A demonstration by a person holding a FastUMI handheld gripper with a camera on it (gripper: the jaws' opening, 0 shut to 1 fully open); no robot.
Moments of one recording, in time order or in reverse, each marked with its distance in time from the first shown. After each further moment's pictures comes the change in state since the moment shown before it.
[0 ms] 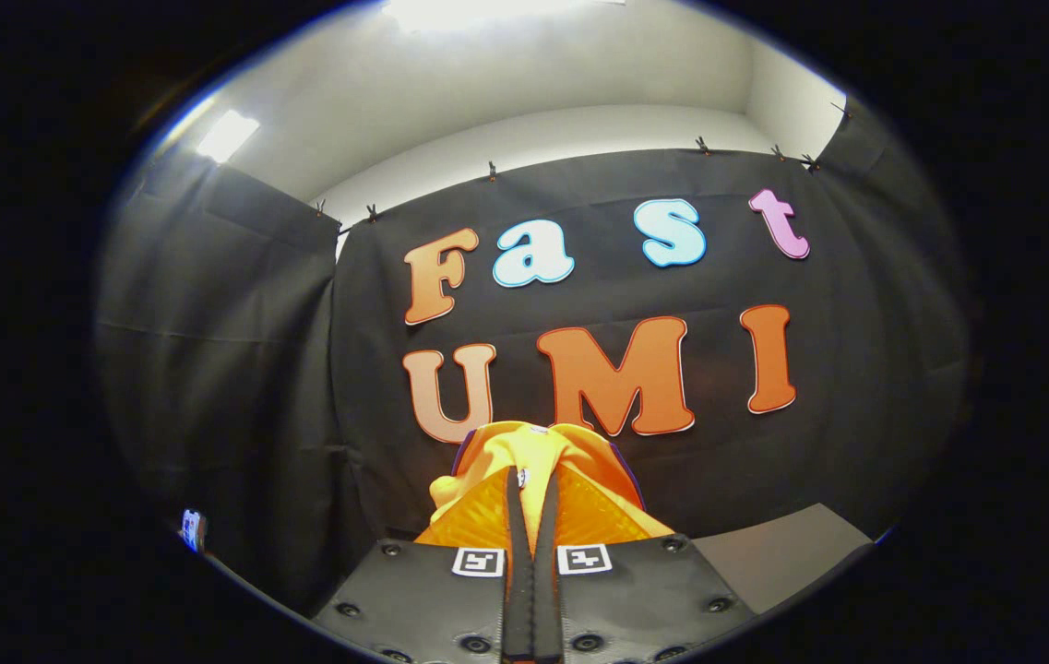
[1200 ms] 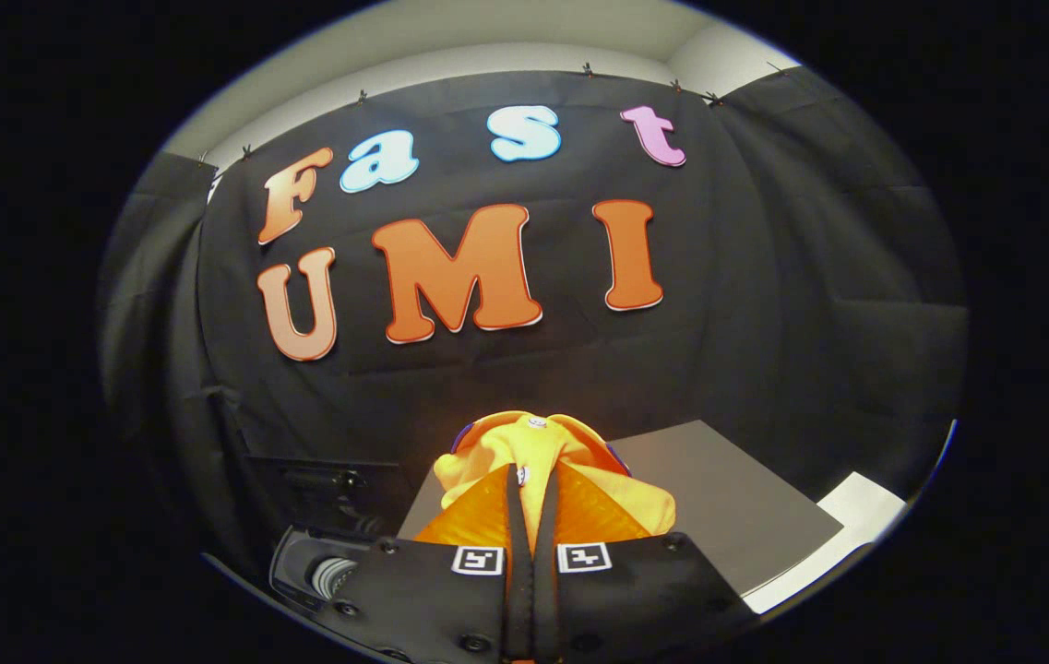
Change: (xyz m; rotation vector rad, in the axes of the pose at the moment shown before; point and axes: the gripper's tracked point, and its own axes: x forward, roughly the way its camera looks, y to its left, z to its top) arm -0.027 -0.192 -0.131 0.069 0.240 -0.356
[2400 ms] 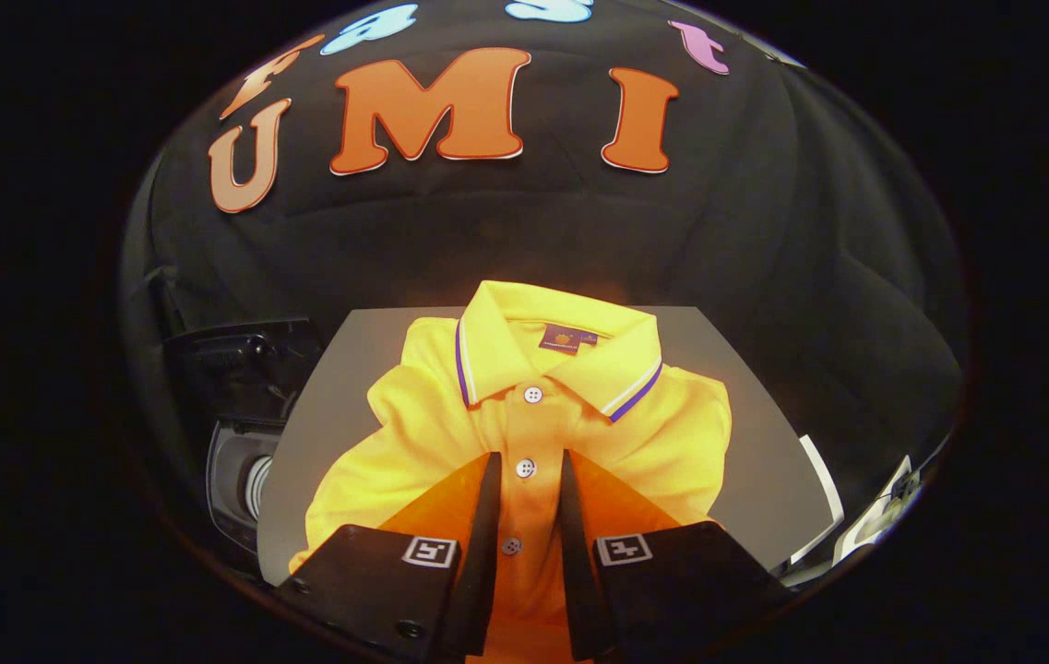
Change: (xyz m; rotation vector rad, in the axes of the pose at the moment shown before) arm 0.046 -0.046 -0.118 -0.137 0.540 -0.152
